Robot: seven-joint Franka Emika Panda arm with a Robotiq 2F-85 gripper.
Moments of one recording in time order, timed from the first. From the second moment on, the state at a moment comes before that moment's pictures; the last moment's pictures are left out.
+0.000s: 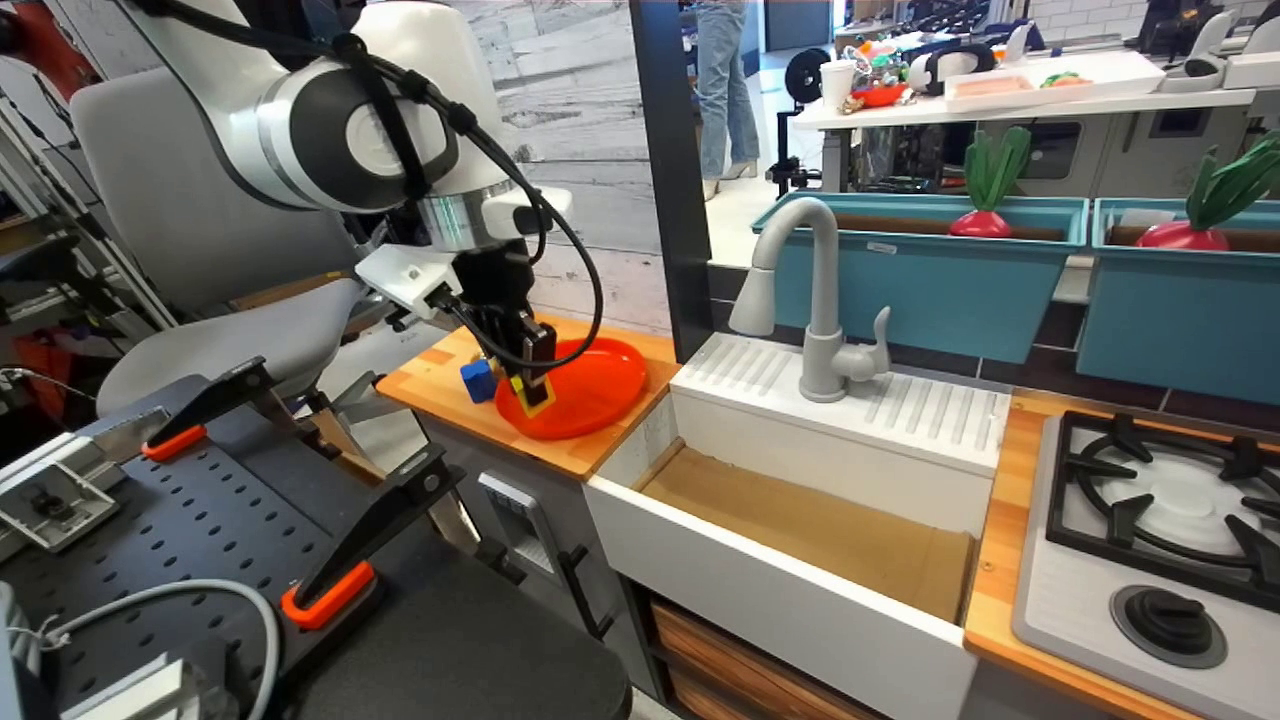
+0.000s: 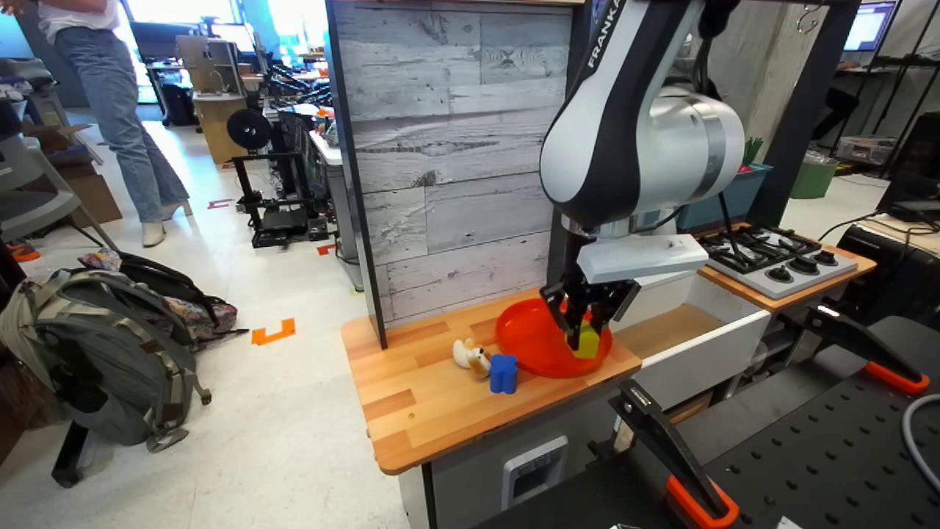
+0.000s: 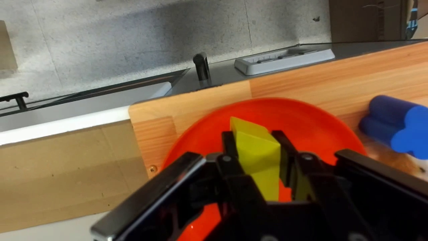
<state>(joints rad) 0.11 0.80 -0.04 -2.08 0.05 2.83 0.17</state>
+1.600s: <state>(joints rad) 0.36 0.90 0.01 -1.78 -0.02 2.56 0.24</state>
